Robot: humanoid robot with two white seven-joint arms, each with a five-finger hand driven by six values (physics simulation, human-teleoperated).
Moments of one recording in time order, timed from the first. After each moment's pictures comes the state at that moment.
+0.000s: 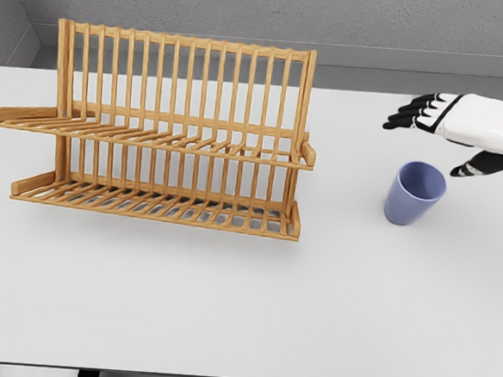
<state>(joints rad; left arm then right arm) 0.01 0.00 -0.14 -0.09 -0.02 0.06 -0.18 -0.63 -1.02 0.48 -1.58 0.15 -0.61 0.61</state>
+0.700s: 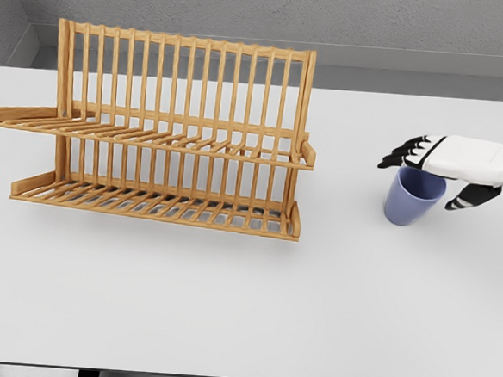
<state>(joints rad) 0.01 0.00 -0.14 -0.09 -0.02 0.06 -0.18 -0.63 -1.01 0.62 -1.49 0.19 -0.61 0.61</state>
